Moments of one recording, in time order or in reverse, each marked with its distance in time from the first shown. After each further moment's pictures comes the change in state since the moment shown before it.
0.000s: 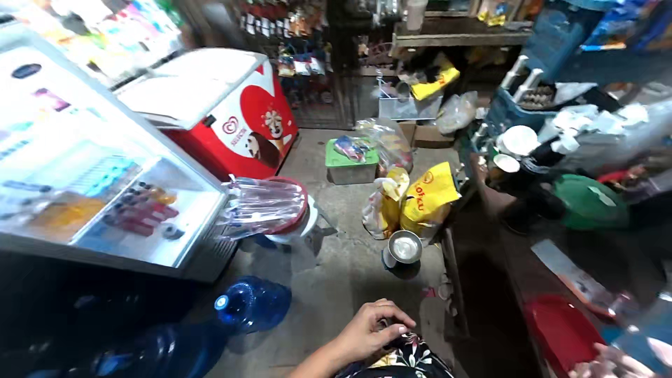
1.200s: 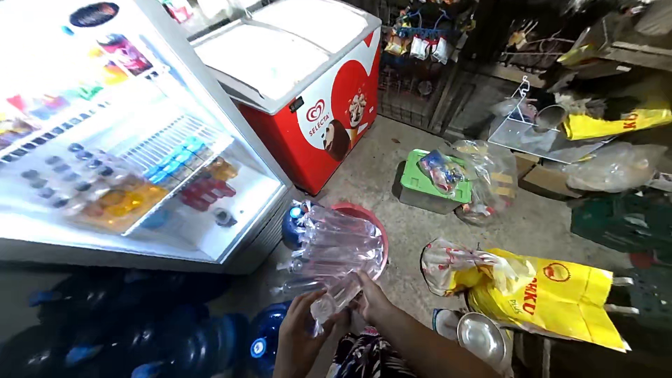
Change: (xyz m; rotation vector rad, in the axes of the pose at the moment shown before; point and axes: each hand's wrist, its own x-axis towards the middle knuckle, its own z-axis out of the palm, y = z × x) left_hand -0.055 -0.058 -0.435 0.431 1.137 -0.333; right_hand 0.067 0.235 0.751 0.062 -0.630 1.602
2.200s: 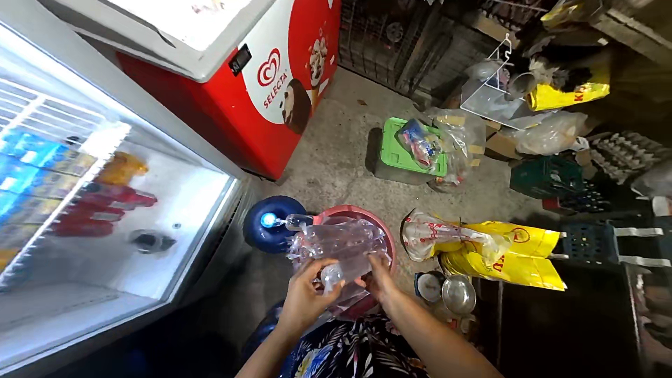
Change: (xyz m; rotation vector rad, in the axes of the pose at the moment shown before) left_hand 0.215 -0.096 -0.035 -0.110 -0.448 -0.182; right_hand 0.108 -0.058 0.079 0.170 0.465 -0.151
